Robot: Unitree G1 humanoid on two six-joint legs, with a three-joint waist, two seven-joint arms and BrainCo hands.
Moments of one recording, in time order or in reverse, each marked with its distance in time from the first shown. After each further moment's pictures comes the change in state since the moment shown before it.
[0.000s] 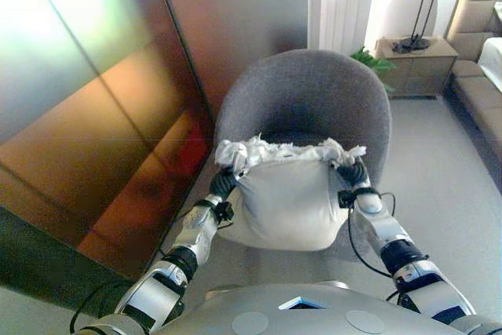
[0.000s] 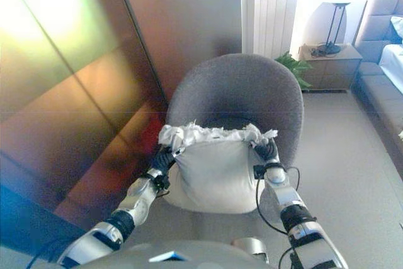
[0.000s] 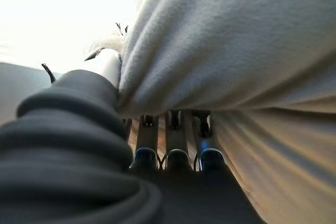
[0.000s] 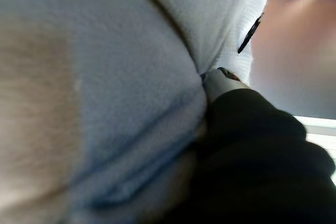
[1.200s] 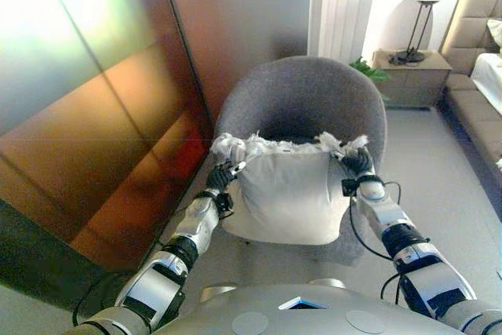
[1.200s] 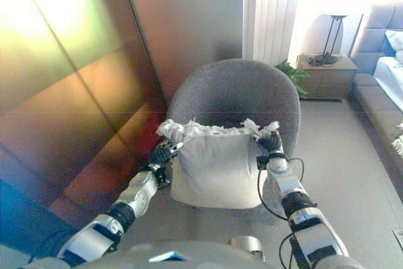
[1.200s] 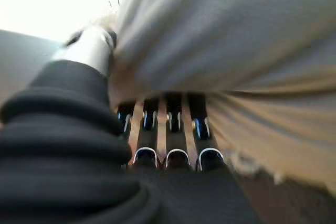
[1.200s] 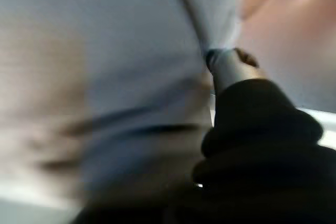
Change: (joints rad) left arm -0.041 0.025 0.019 0.028 0.049 0.189 0.233; right arm -0.110 -0.017 -0.031 0.146 0.015 0.074 -0.040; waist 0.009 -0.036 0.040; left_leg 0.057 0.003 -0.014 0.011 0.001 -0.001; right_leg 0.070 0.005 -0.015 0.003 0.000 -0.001
